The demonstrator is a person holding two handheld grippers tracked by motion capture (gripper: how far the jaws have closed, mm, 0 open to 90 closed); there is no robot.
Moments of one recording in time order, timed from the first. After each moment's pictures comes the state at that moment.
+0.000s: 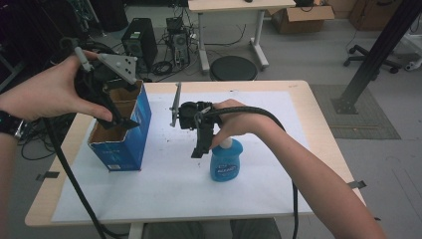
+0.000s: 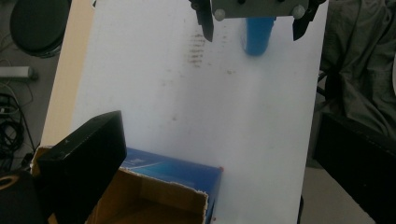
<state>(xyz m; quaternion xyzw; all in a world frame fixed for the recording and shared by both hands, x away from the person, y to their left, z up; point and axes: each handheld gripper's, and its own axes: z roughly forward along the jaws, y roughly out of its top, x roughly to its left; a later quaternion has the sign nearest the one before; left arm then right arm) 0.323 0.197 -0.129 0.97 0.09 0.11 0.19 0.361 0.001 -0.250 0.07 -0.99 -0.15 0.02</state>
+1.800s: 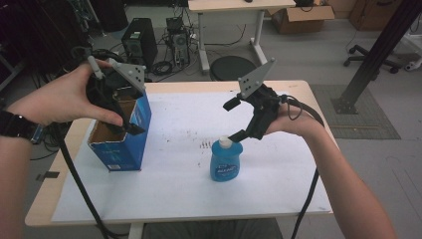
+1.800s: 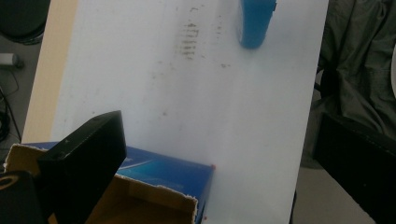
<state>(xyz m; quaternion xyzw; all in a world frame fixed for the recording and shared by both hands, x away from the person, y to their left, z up) 0.325 0.185 -0.147 0.98 0.10 0.09 0.17 0.377 -0.141 -0.229 0.03 -0.91 -0.42 0.03</state>
